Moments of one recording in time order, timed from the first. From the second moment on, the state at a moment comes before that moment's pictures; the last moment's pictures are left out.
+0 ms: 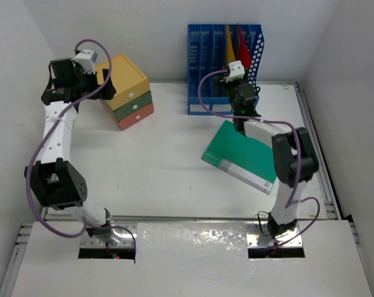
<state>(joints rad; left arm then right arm) 0.20 1.58 1.60 -0.57 0.37 0.12 0.30 1.94 1.21 0.88 0.12 -0.20</state>
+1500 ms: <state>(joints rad) -0.65 2.28 1.79 -0.66 0.51 -0.01 0.14 1.25 0.43 -0.09 0.35 0.33</state>
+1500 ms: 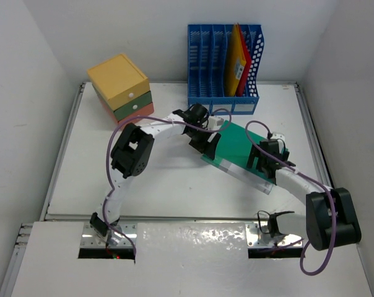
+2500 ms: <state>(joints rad) -0.64 2.31 1.76 -0.67 0.69 -0.07 0.14 1.30 0.31 0.23 0.25 0.37</state>
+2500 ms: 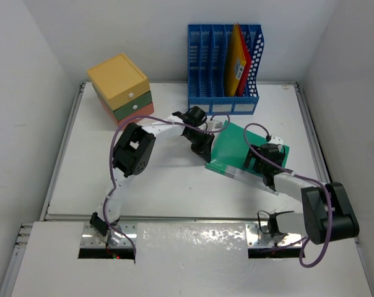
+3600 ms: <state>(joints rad) -0.53 2.20 1.81 -0.69 0.63 -0.01 0.90 1.30 0.22 0.53 0.53 -0.59</state>
